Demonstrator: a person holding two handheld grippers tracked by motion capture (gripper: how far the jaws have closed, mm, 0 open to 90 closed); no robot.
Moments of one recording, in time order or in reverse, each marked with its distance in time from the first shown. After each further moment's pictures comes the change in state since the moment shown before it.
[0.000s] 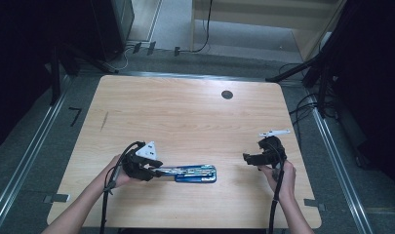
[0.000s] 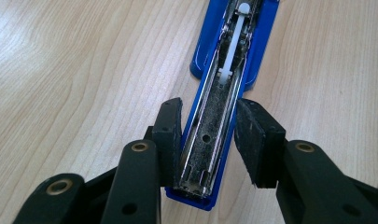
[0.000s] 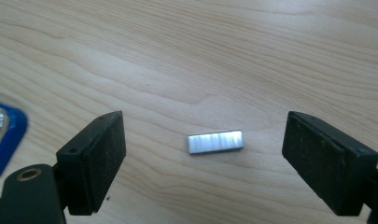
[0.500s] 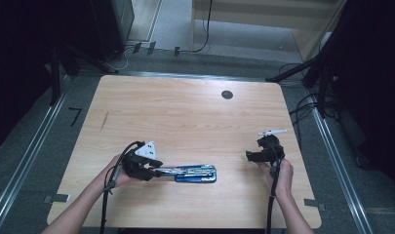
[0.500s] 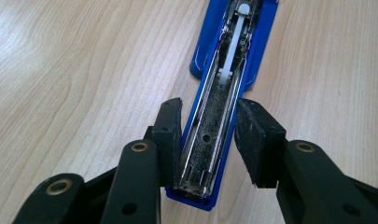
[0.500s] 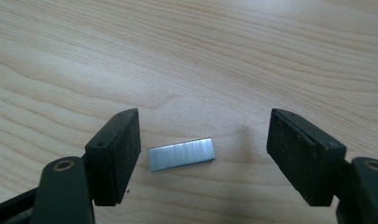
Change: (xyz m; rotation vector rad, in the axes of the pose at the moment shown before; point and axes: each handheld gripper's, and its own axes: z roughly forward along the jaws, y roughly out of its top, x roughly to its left) left arm 0.002 -0.001 0.000 -0.007 -0.008 -0.005; right arm -0.009 0.000 0.023 0.028 -0.087 0.035
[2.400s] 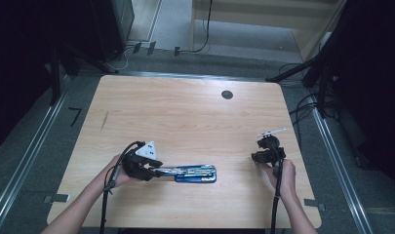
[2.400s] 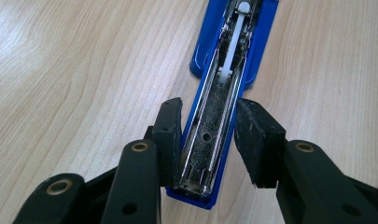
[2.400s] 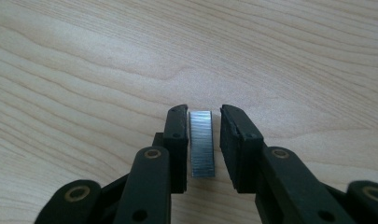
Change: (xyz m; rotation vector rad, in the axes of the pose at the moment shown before) left arm -0.001 0.001 0.000 0.012 0.004 0.005; right arm -0.001 0.000 -0.006 0.106 0.051 -0.011
